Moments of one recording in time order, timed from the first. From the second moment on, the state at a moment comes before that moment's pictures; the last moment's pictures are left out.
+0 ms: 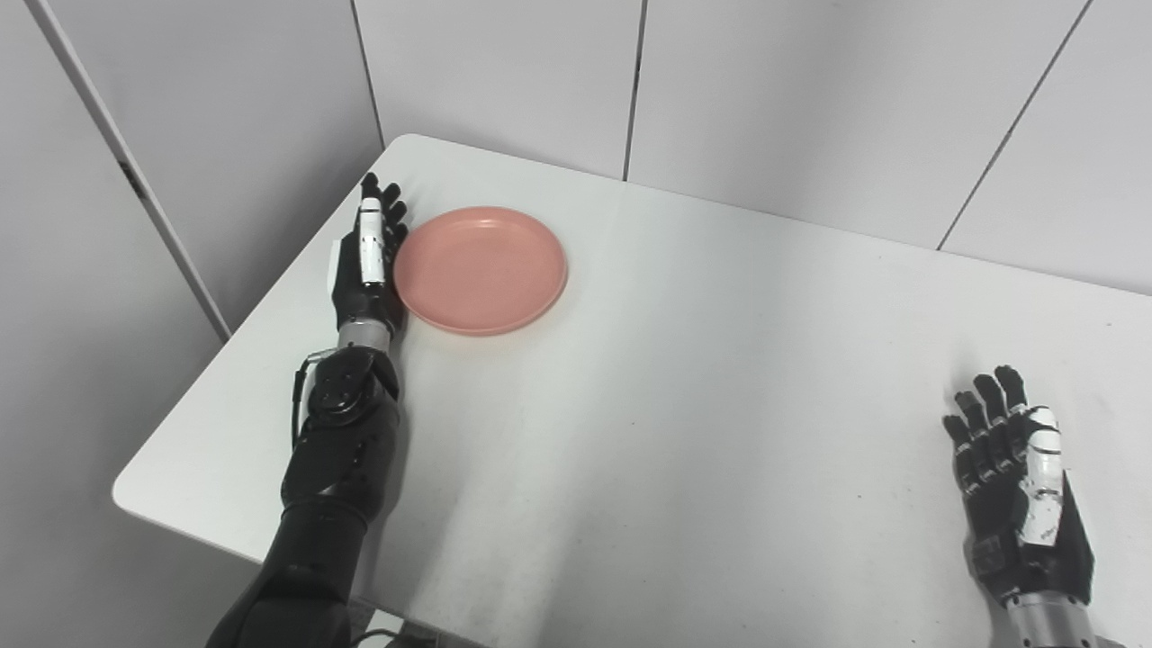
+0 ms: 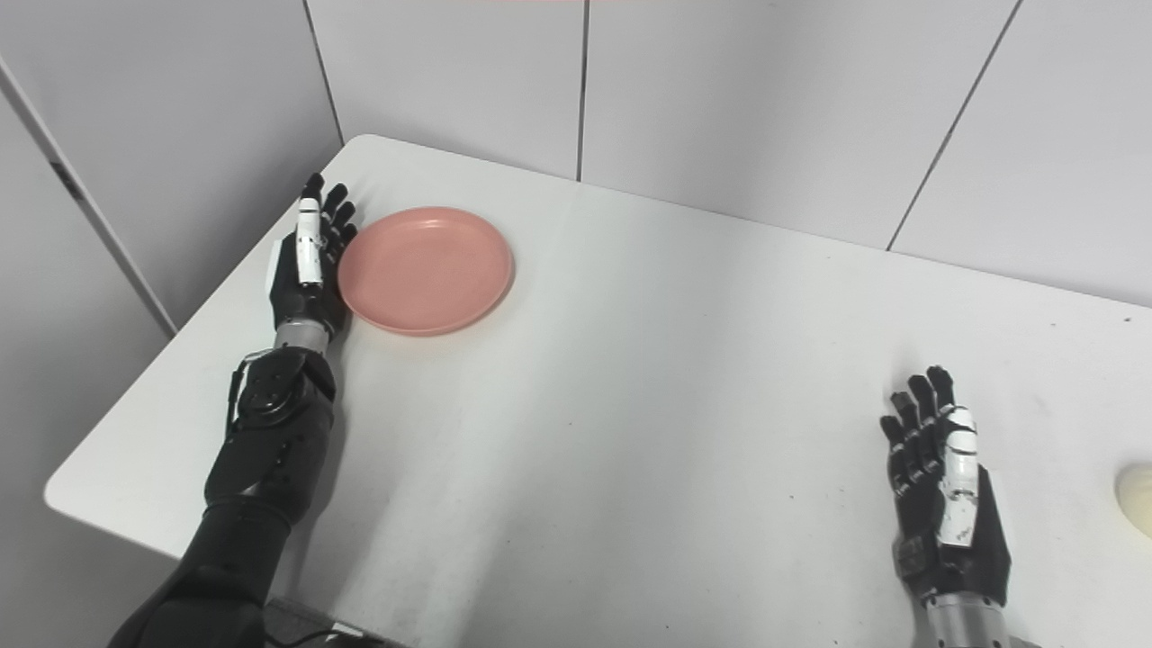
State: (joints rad) left arm -0.41 0.19 0.27 0.50 -0.27 -0.14 0.07; right arm -0.10 -0.14 -0.11 -0.01 0.33 0.10 0.18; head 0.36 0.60
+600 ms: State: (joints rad) left arm -0.38 0.14 0.11 0.40 -0.23 -0.06 -0.05; right arm -0.10 -0.10 -0.09 -0.01 0.25 0.09 0.16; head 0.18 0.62
